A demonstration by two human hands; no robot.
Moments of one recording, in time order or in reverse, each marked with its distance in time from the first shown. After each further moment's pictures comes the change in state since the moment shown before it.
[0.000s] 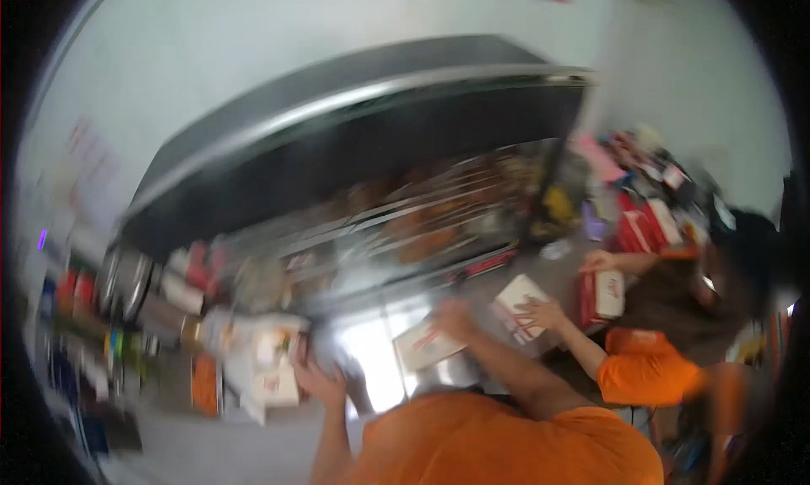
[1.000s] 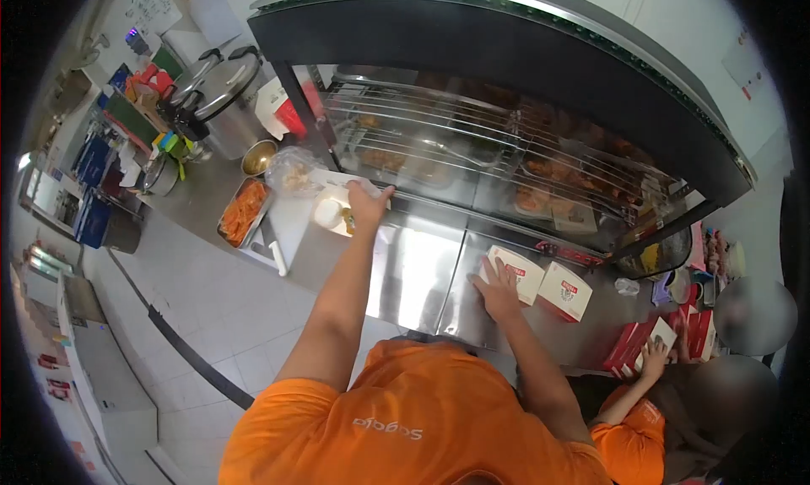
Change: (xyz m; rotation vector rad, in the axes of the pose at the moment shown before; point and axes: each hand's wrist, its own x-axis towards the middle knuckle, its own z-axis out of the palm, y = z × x) left_hand 0.132 -0.078 0.054 -0.130 0.043 -0.709; right_hand 0.007 -0.080 -0.041 -0.039 -0.210 -0.183
